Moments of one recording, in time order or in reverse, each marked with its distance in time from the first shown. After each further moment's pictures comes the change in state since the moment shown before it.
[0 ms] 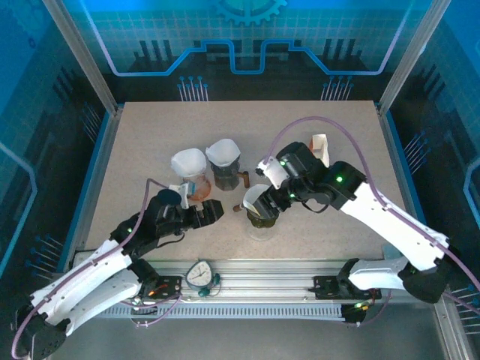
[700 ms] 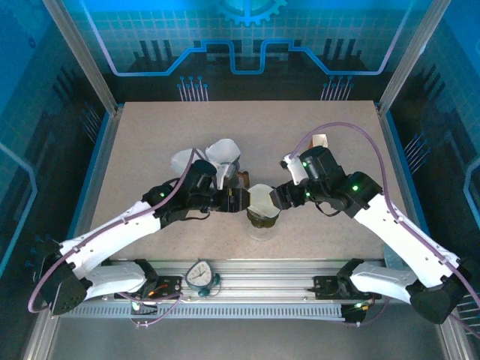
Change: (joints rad) left arm -0.098 0.436 0.364 -0.035 0.112 0.213; right arm -0.158 -0.134 -0.200 0.115 0.061 0.098
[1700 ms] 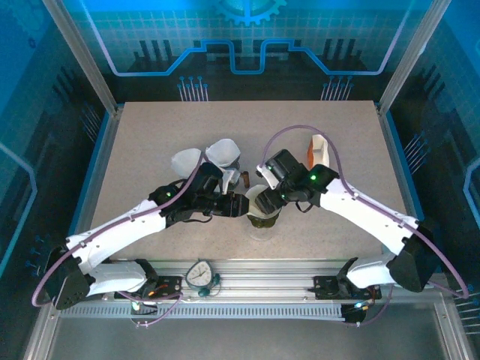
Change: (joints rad) left arm -0.019 0.039 0.000 -0.030 0.015 0.019; right arm 0.109 0.278 0.021 0.036 0.156 -0.091
